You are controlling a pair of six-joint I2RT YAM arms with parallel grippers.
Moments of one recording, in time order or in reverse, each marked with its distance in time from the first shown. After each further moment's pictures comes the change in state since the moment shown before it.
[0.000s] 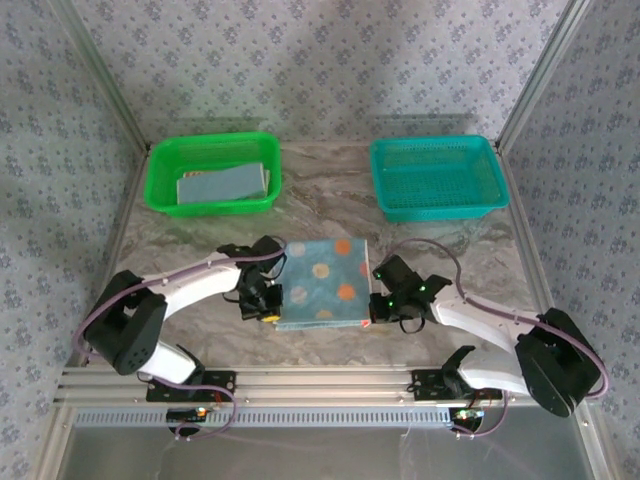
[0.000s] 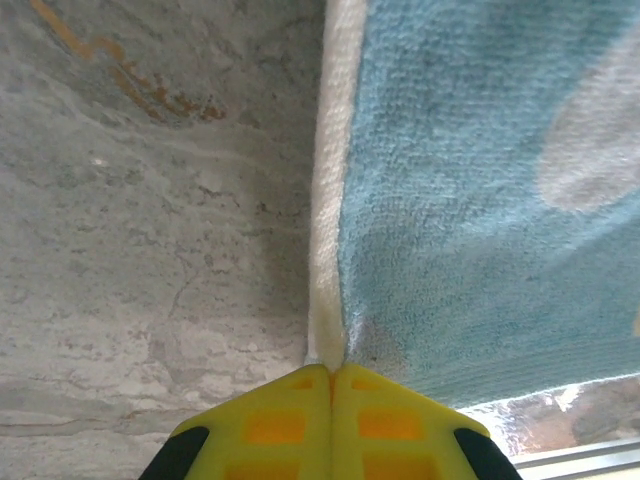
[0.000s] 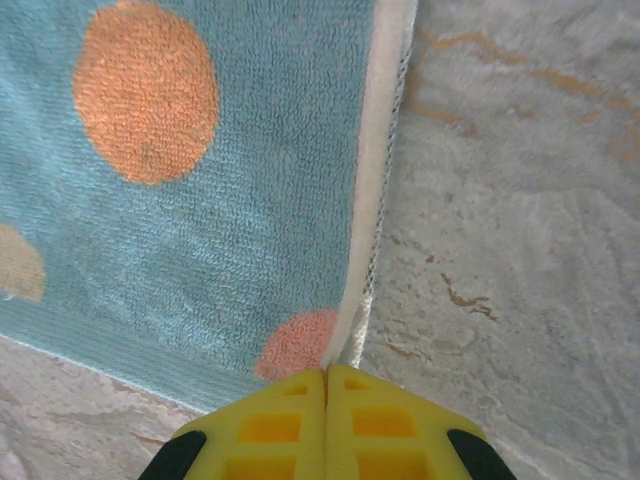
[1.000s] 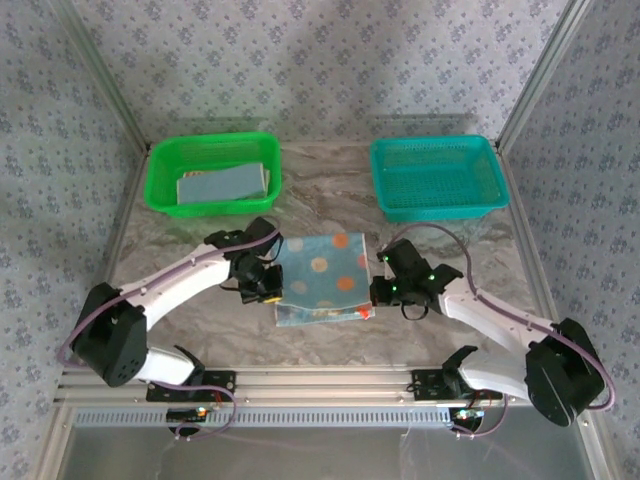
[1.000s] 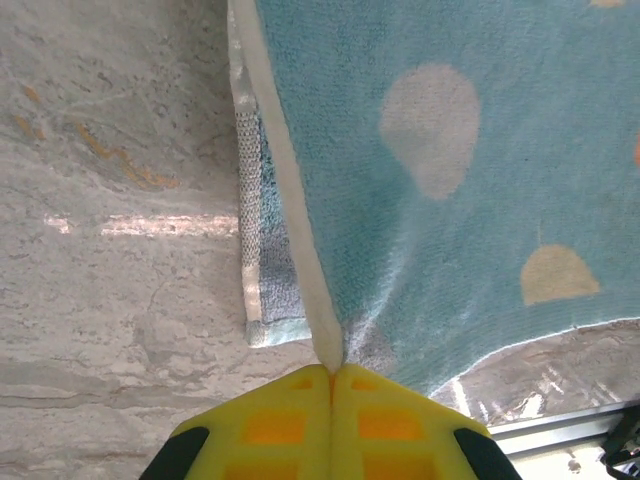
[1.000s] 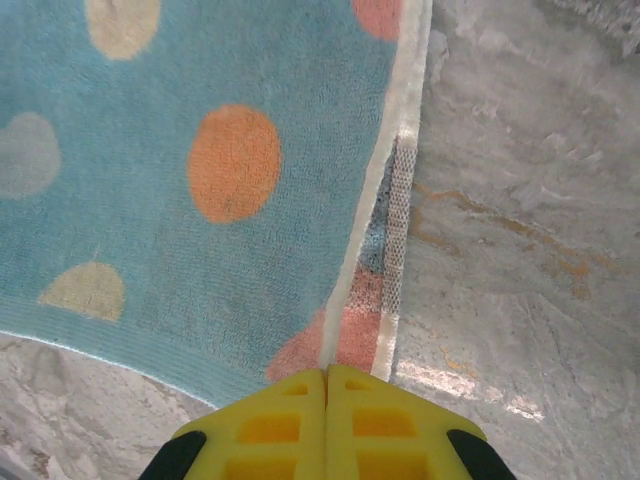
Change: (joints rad) left arm 0.029 -0.094 0.133 -0.086 -0.031 0.001; right arm -0.084 -0.058 0.103 -0.050 -0.011 -0.034
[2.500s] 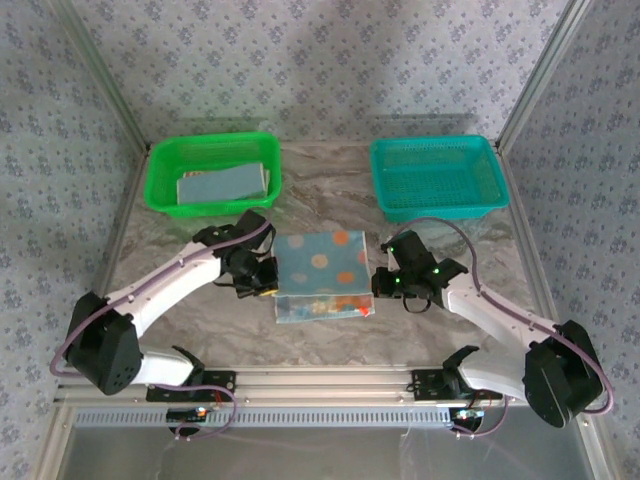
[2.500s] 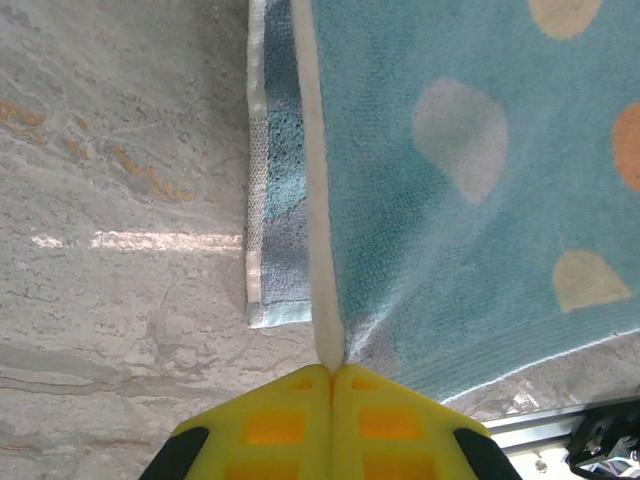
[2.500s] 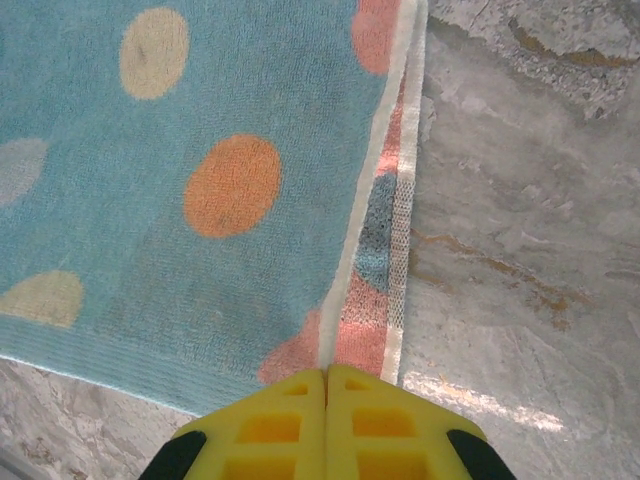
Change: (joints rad) left arm 0.041 -0.051 0.034 -0.035 -0.005 0.000; right arm -0.061 0.006 0.038 -0.002 -0.034 -0.003
